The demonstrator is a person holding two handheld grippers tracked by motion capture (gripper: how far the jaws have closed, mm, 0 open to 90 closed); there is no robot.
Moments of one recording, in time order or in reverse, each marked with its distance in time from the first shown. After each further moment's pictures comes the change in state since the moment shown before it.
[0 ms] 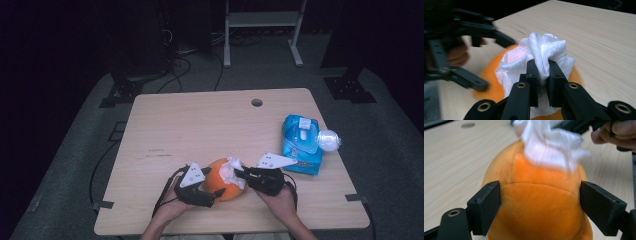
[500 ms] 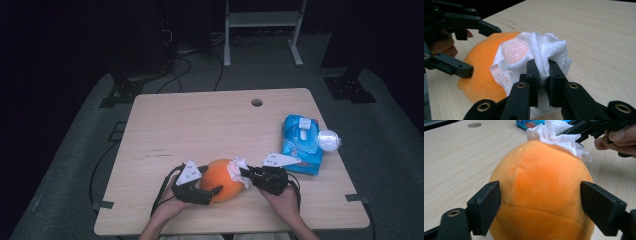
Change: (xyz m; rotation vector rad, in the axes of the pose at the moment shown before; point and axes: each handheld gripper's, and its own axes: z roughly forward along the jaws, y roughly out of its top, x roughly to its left) left arm 0.005 0.000 -0.003 -0.021 0.024 -0.030; right arm -0.012 -0.010 0.000 0.023 -0.025 0.059
